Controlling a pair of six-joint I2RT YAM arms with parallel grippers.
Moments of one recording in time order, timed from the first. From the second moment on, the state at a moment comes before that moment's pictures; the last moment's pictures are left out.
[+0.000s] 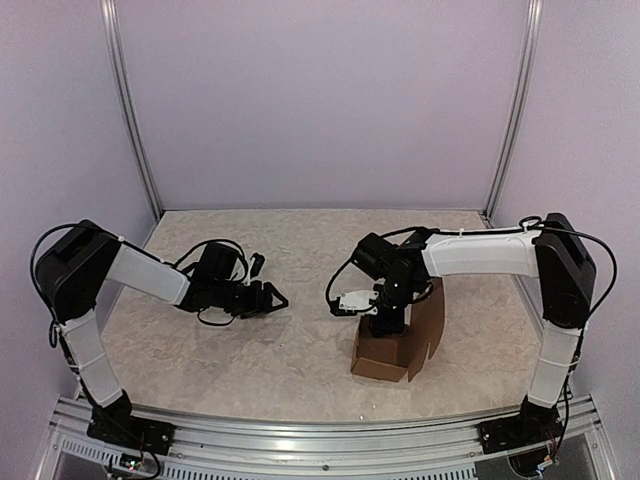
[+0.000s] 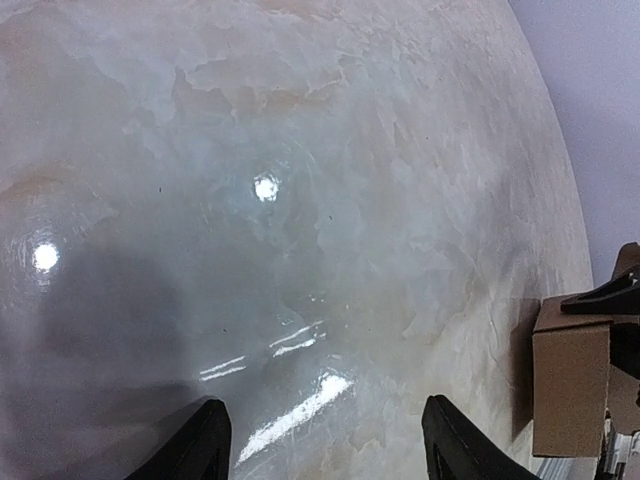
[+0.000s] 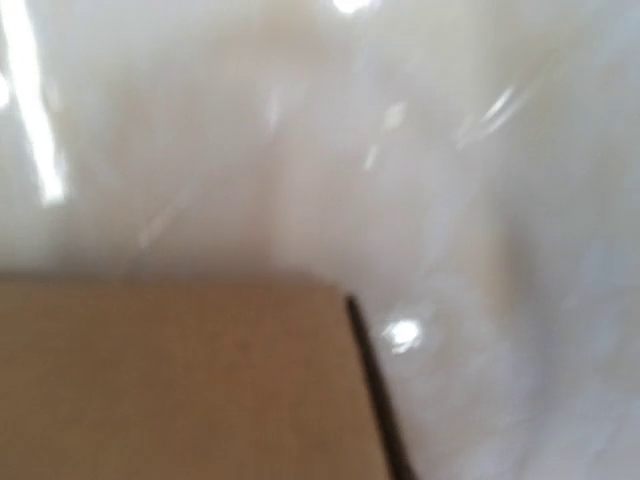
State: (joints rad) left arm -0.54 1.83 0.82 0.27 0.41 -0.55; right arm 0.85 1.89 1.34 -0.81 0.00 -0.59
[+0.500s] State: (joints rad) left arm -0.58 1.85 0.82 0.30 0.44 -0.56; right arm 0.85 1.88 1.32 -0.72 -0.03 -0.59
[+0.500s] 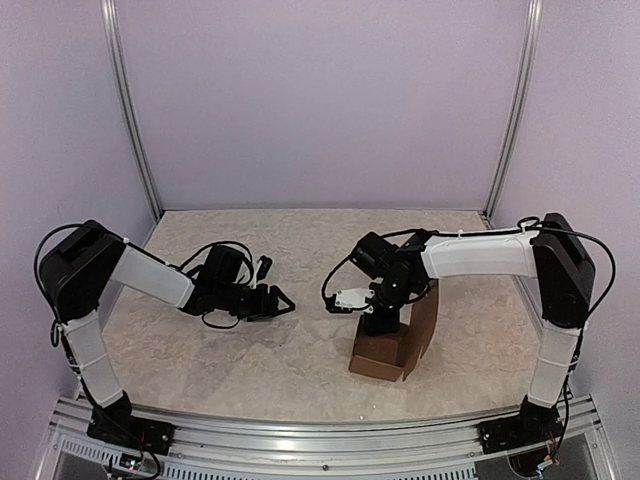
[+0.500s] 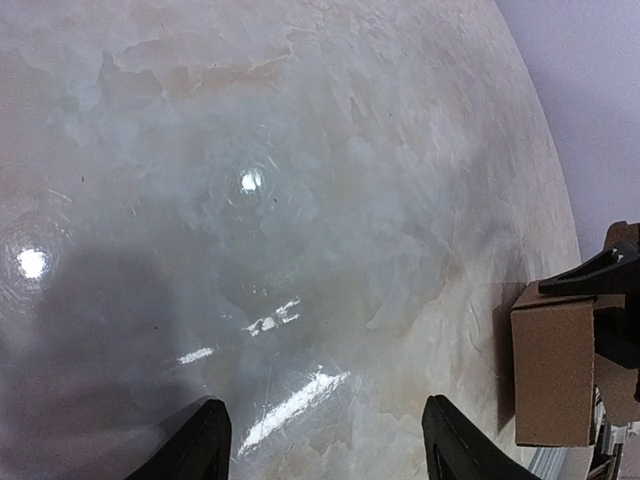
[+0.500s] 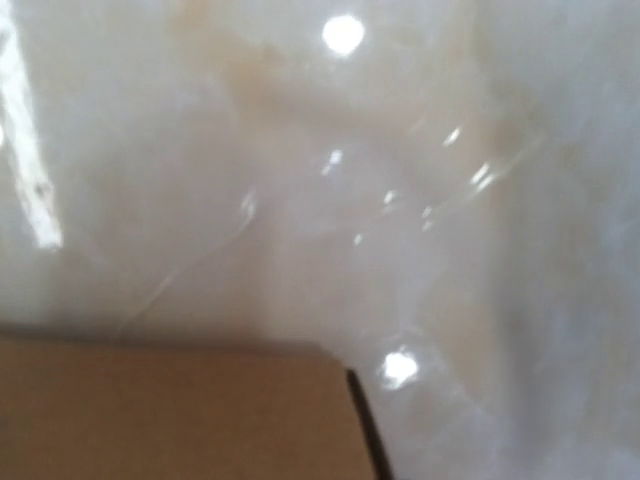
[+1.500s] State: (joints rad) left arm -0.58 1.86 0.83 0.33 0.45 -0.56; right arm 0.85 1.97 1.38 -0.87 0.11 -0.58
